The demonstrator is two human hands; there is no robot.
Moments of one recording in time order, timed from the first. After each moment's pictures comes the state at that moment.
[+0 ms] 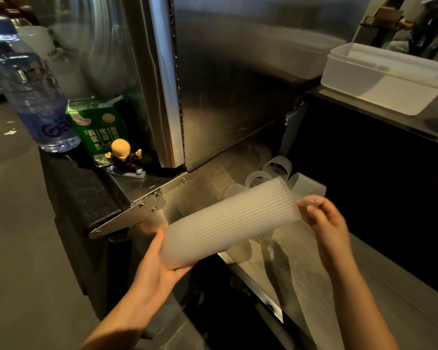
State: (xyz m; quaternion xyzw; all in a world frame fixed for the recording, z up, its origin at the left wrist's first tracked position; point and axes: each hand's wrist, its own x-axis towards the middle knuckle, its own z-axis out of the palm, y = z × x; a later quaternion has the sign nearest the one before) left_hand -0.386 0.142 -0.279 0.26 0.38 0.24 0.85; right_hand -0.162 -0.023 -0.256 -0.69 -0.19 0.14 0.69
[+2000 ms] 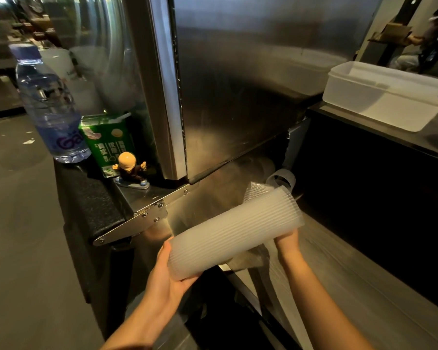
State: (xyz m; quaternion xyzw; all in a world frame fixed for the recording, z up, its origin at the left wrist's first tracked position) left_hand -0.373 0.133 -0.296 0.24 0.40 0.29 0.83; right_hand -0.155 0.041 -0.308 -0.70 -0.14 0.20 0.67
